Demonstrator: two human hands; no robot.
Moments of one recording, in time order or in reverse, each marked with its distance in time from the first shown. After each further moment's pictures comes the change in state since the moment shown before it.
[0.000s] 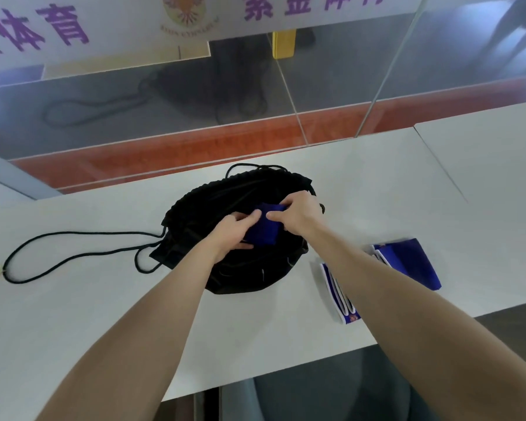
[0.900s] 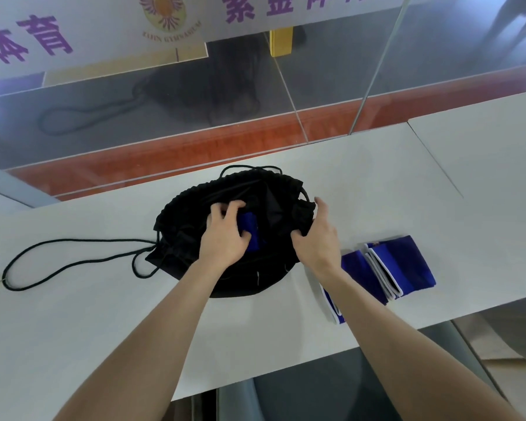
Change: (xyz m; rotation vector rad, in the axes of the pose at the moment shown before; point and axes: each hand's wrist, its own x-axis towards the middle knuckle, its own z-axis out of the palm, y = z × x) left_hand -0.023 -0.003 0.013 0.869 0.333 0.375; right_hand -0.061 0.051 -0.004 0.259 0.213 0.062
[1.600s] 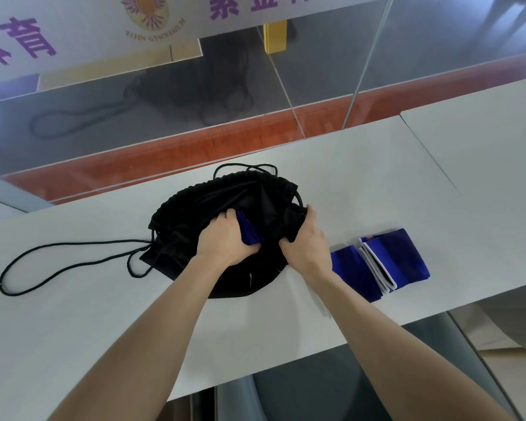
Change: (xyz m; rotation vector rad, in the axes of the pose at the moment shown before) left_hand -0.003 0.019 0.002 0.321 -0.068 0.014; right_hand -0.009 0.009 0.008 -0.094 -0.071 0.019
